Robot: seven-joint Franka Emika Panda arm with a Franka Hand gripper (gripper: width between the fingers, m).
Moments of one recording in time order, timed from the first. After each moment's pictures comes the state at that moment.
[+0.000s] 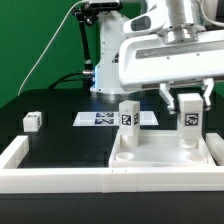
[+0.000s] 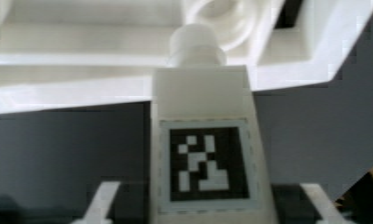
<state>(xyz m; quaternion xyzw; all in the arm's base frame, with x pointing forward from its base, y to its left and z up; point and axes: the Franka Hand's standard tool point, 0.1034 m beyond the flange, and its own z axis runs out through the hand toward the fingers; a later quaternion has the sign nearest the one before) 0.612 0.097 0.102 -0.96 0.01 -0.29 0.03</state>
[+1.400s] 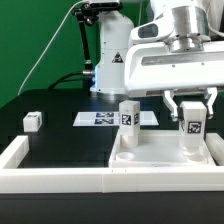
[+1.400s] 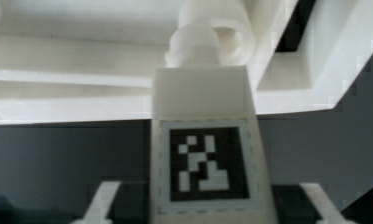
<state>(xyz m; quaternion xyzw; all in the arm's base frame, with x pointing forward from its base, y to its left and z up) 0.614 0.085 0.093 -0.95 0.00 -0.30 0.01</state>
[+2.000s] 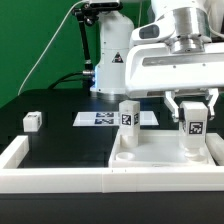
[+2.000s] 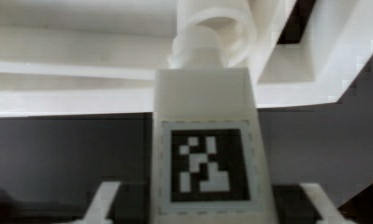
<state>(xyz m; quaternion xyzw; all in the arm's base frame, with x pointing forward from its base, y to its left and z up) 0.618 0.088 0.093 -0.95 0.00 -0.31 0.01</state>
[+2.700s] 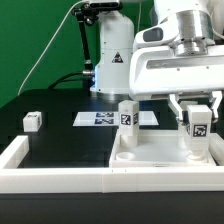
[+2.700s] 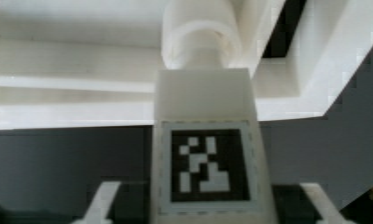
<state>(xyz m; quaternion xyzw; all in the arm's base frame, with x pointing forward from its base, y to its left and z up) 0.615 0.093 0.088 -0.95 0.00 -0.30 0.01</state>
